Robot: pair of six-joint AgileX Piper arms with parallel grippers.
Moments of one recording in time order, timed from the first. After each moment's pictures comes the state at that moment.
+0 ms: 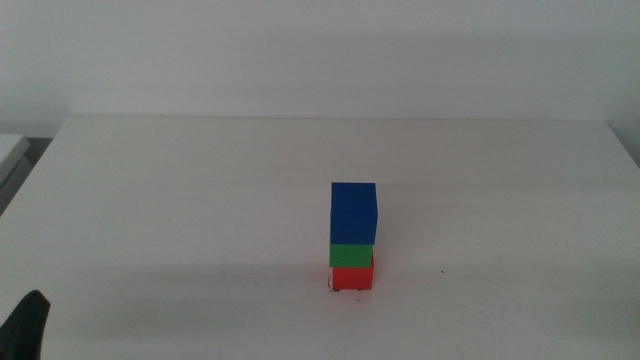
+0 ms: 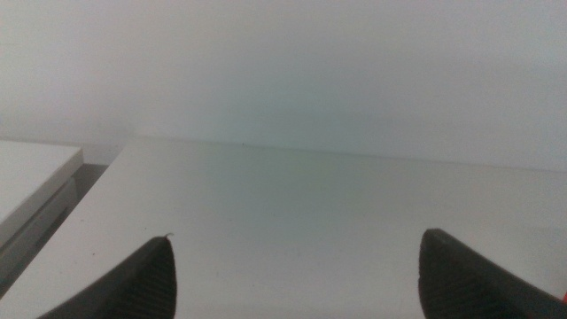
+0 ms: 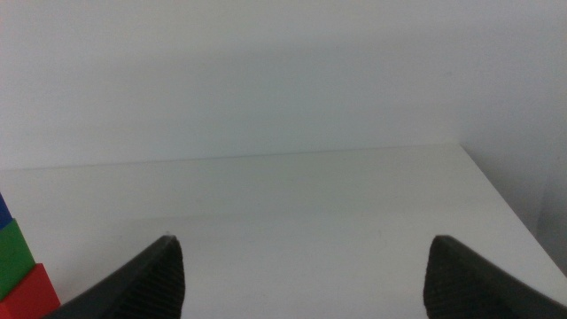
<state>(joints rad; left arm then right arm) -0.05 0.00 0.00 -0.10 0.17 -0.05 0.06 0.00 0.00 -0.01 0.16 0.09</state>
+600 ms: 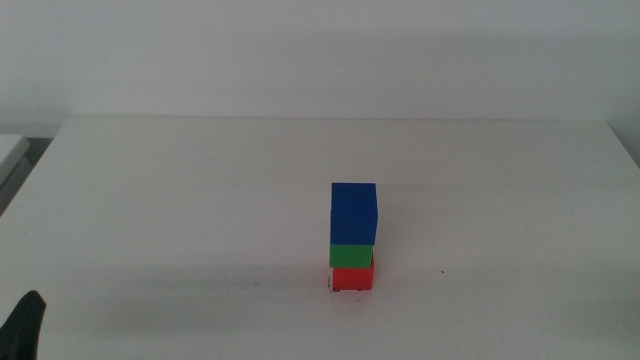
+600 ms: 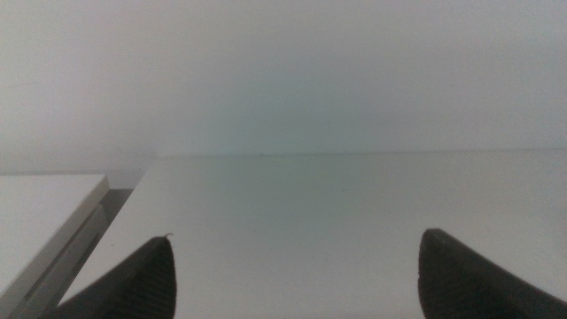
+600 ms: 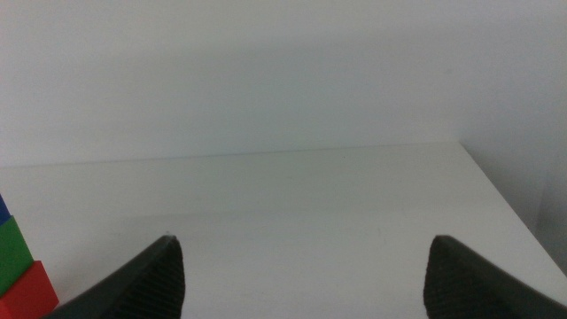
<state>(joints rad) -0.05 0.00 0.00 0.02 0.15 -0.05 0.06 0.00 0.00 -0.01 0.16 0.09</state>
